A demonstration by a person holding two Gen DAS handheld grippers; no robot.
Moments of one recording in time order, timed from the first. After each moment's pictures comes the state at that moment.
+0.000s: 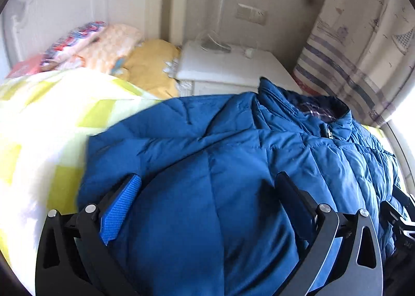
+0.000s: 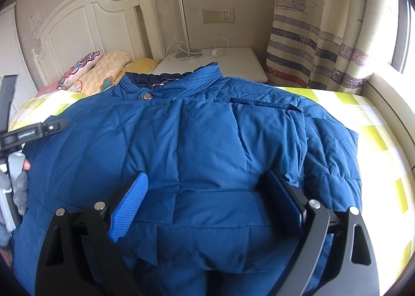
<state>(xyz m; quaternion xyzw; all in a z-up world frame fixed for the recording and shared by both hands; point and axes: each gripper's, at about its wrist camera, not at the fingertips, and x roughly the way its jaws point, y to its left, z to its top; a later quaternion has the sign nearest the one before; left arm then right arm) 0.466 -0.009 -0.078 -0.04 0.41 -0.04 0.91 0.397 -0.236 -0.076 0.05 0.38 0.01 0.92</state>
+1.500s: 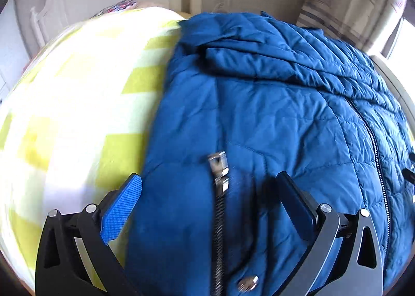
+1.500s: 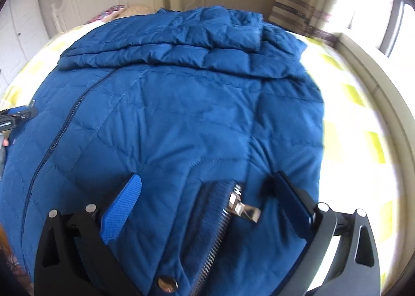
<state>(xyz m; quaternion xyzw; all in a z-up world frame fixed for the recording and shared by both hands) 0.216 0.052 -0.101 -0.01 0.46 -0.01 0.89 0.177 -0.232 -0.091 -0.02 0.45 0.02 0.89</state>
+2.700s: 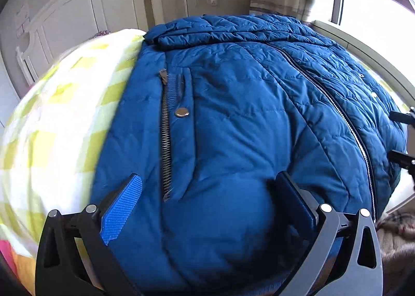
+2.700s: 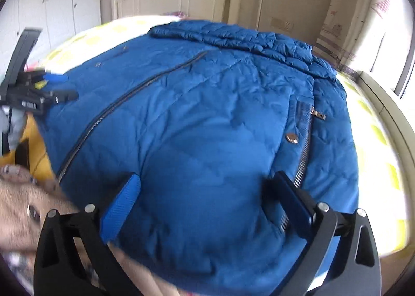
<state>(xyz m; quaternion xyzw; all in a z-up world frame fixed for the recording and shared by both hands) 0.049 0.015 -0.100 0.09 0.40 -0.10 0.91 0.015 -0.164 -0.110 -0.10 0.38 0.13 0.91</state>
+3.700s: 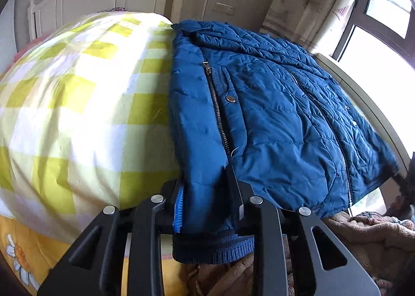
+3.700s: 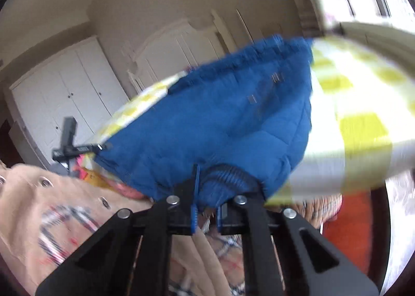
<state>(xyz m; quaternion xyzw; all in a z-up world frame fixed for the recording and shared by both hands) 0.011 0.096 -0.093 -0.05 0.41 -0.12 0.90 -0.075 -0.279 -0.133 0.16 0.25 0.24 0.92</state>
